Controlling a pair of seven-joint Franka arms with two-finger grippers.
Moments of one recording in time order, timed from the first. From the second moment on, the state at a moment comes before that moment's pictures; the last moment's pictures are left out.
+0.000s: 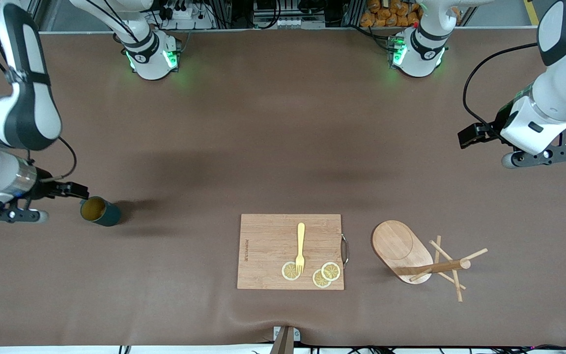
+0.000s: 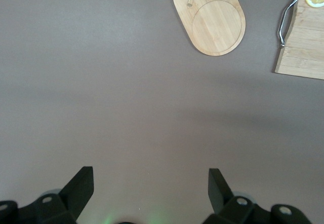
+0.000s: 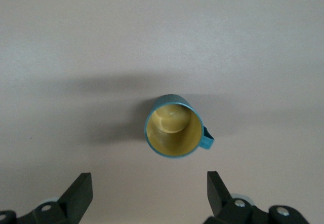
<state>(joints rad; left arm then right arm) 0.00 0.07 -0.15 -1.62 0.02 1.58 -0.28 -0.03 0.33 -0.05 -1.75 0.00 2.01 -0.05</state>
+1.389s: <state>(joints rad) -0.01 0.07 -0.16 -1.62 0.02 1.58 -0.28 -0.02 0.54 -0.05 -1.75 0.00 2.19 -0.12</state>
